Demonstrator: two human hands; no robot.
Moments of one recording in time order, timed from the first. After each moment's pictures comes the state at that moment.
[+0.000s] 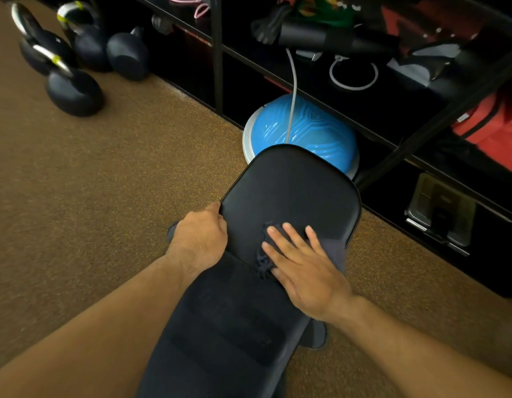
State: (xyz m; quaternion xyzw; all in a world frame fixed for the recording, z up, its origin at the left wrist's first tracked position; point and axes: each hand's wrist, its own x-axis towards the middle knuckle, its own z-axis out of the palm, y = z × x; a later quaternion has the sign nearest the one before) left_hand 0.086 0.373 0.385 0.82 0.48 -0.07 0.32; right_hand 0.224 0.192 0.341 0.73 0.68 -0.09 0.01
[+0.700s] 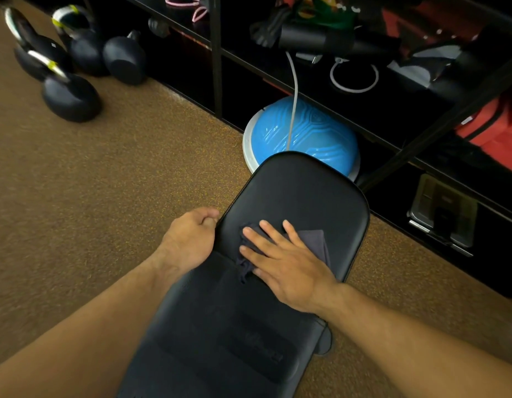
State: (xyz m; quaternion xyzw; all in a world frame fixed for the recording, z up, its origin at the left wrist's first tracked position) left_hand 0.072 0.407 0.366 0.68 0.52 0.02 0.51; right_hand 0.215 0.242 0.342 0.68 0.73 -0.10 -0.01
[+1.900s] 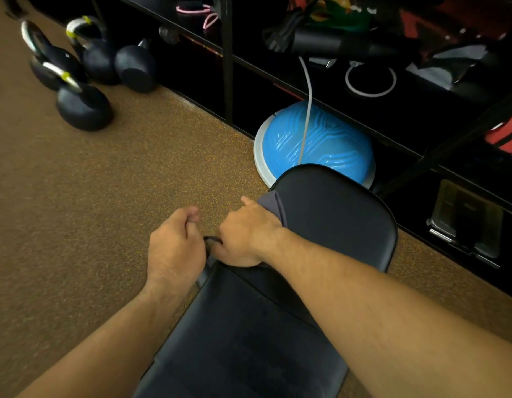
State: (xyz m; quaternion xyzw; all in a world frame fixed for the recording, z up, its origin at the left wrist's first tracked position) left_hand 0.061 0.424 0.386 0.68 0.60 0.16 0.40; right_hand 0.193 0.396 0.370 0.65 0.72 -0.18 0.12
